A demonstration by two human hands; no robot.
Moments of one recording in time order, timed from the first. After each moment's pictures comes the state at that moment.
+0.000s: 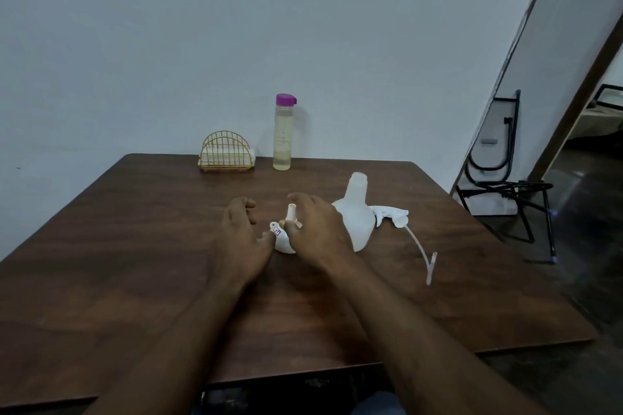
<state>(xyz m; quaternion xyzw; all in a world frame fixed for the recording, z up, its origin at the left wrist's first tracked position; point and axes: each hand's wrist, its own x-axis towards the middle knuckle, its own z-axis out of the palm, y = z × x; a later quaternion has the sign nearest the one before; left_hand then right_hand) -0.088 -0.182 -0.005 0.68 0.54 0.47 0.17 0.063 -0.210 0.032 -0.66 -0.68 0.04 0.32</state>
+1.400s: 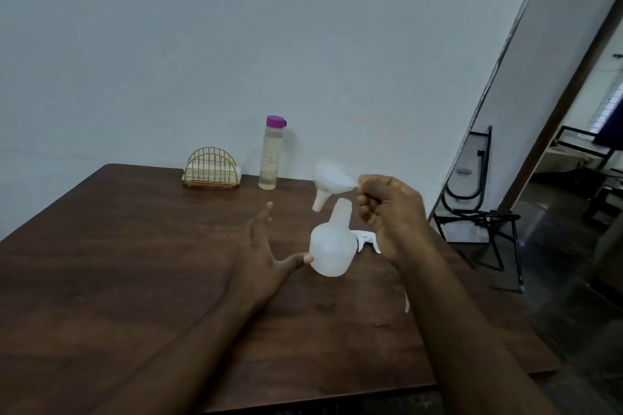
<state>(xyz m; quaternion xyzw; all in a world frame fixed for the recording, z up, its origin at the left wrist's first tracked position) -0.044 -0.183 -0.009 0.70 0.45 0.48 0.27 0.141 -0.260 0.134 -0.49 -0.34 0.37 0.71</state>
